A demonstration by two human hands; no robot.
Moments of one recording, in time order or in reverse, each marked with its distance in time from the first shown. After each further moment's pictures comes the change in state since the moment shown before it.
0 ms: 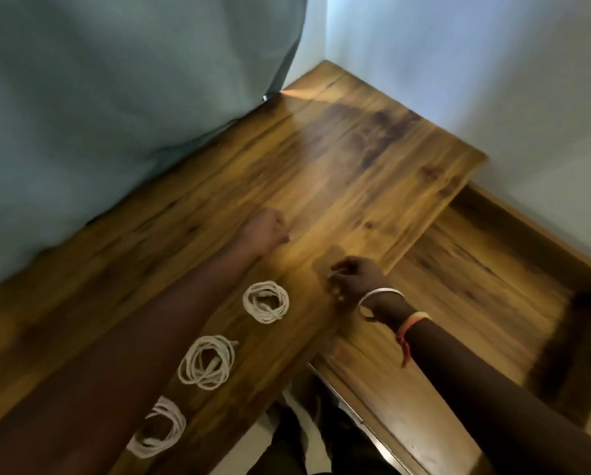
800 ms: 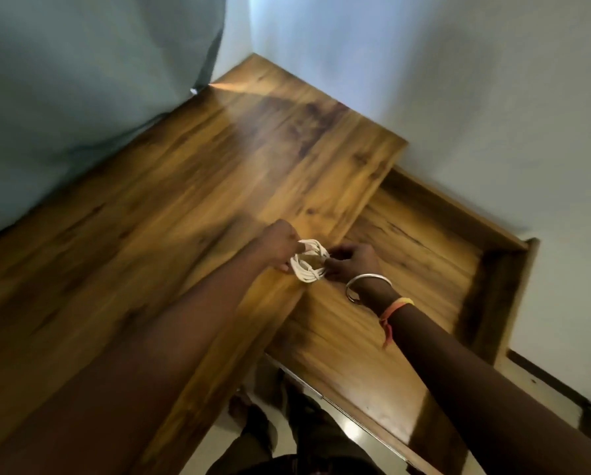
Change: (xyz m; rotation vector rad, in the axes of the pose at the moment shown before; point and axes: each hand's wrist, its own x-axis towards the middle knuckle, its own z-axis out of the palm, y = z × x) left_hand -0.034 0.087 0.068 -0.195 -0.331 -0.032; right_hand -0.034 0.024 -0.054 0.009 0.268 -0.059
